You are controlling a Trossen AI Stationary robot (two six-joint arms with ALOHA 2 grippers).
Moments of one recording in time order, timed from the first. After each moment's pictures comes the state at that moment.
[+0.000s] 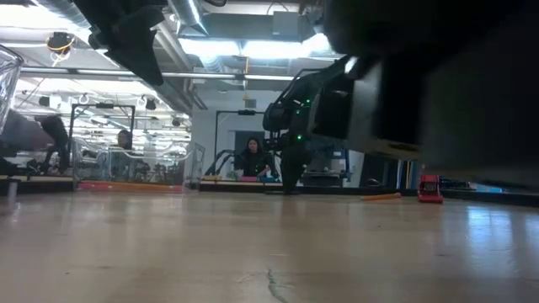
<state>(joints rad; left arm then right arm) -0.32 1.22 0.97 -1.03 -0.85 -0.93 -0.63 2.51 2.16 -1.02 -0.13 -0.63</state>
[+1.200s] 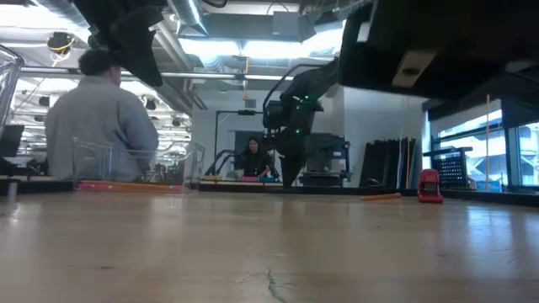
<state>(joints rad) -0.32 1.22 0.97 -1.03 -0.82 -0.93 -0.63 2.50 2.20 -1.10 -0.21 -0.44</state>
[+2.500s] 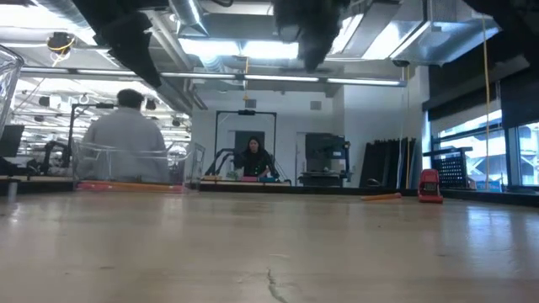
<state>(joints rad) -0.32 1.22 0.97 -1.04 -0.83 -0.72 -0.24 2.03 2.20 -1.54 -0.21 -0.24</state>
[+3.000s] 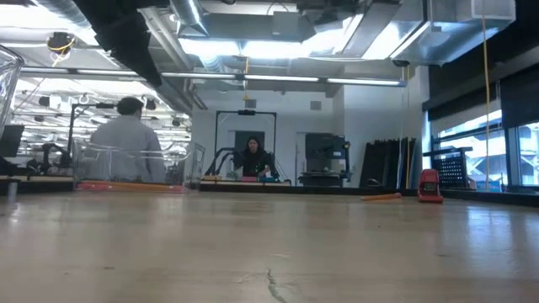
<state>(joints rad) -0.32 1.22 0.97 -1.03 -0.85 -0.62 -0.01 1.88 2.20 -1.57 -0.14 0.14</state>
